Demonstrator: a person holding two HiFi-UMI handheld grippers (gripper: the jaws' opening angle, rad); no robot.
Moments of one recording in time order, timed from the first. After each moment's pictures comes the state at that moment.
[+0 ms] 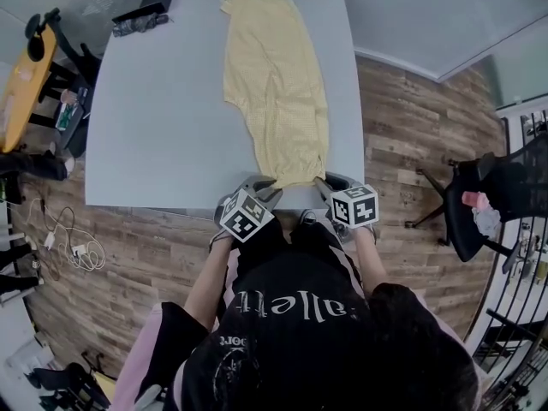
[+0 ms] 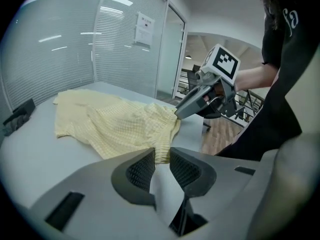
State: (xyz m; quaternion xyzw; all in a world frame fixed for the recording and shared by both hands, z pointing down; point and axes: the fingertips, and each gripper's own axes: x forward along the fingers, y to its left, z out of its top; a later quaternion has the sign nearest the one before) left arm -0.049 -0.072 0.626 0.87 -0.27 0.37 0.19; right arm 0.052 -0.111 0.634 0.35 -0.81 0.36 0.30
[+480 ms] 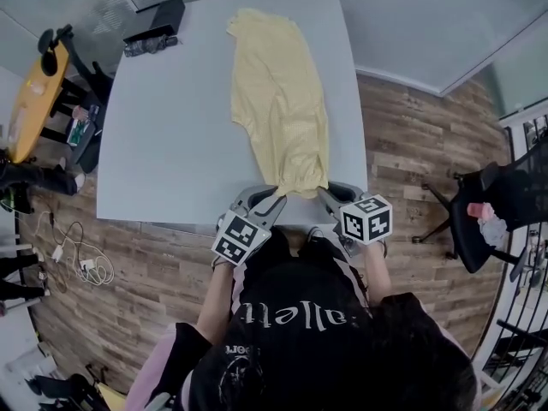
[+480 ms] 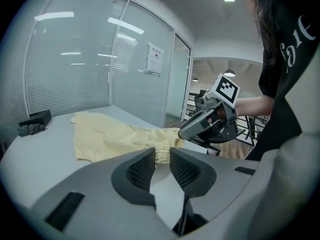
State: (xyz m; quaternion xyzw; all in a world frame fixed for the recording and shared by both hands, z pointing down) left arm -0.063 -0.092 0.528 0.89 -0.35 0.24 0.16; right arm 0.030 -0.121 0.560 0.32 -0.85 0.34 0.23
